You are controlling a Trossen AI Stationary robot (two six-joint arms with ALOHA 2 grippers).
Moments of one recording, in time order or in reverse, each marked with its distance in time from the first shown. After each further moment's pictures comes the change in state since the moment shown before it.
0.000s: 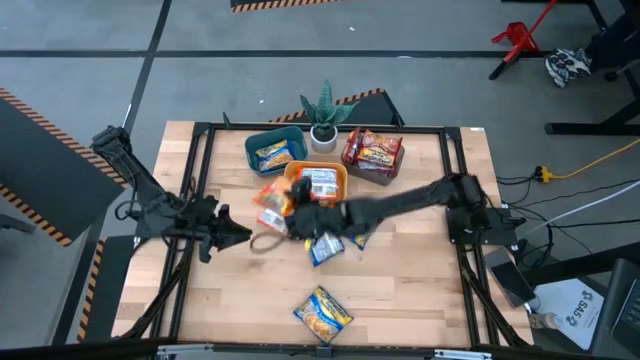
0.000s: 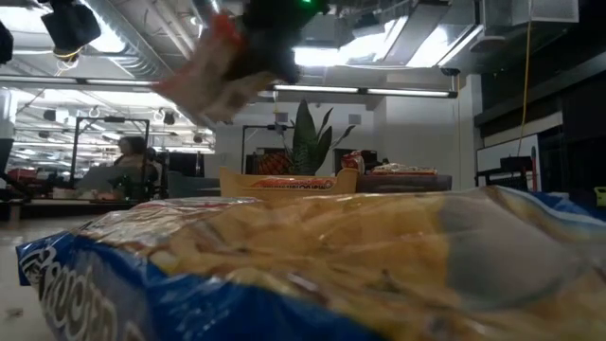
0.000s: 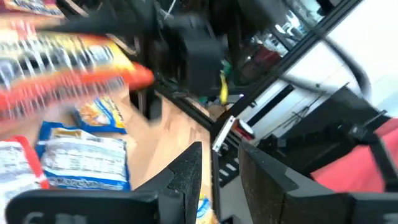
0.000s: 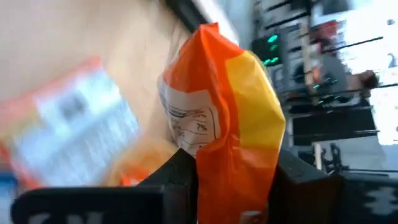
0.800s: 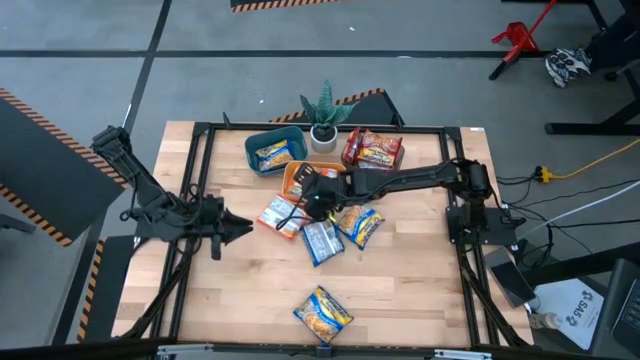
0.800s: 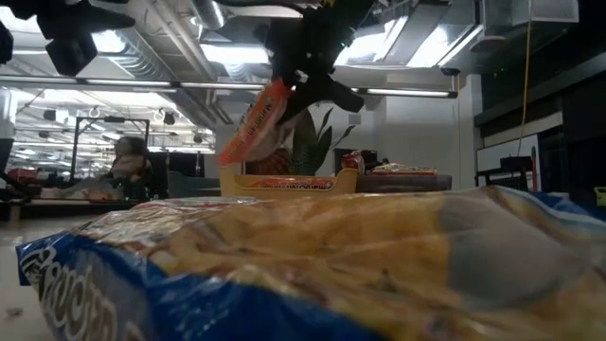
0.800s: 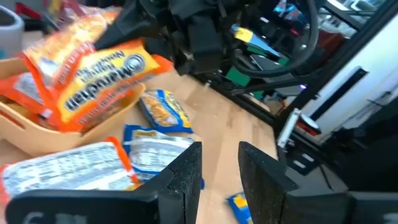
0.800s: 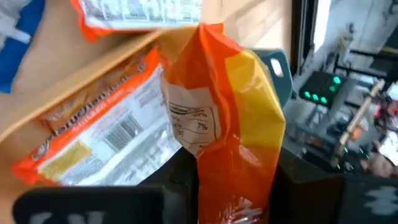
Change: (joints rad) left arm 0.000 0.001 0.000 -0.224 -0.157 0.009; right arm -0.176 -0.069 -0.051 -0.262 -0.229 -0.503
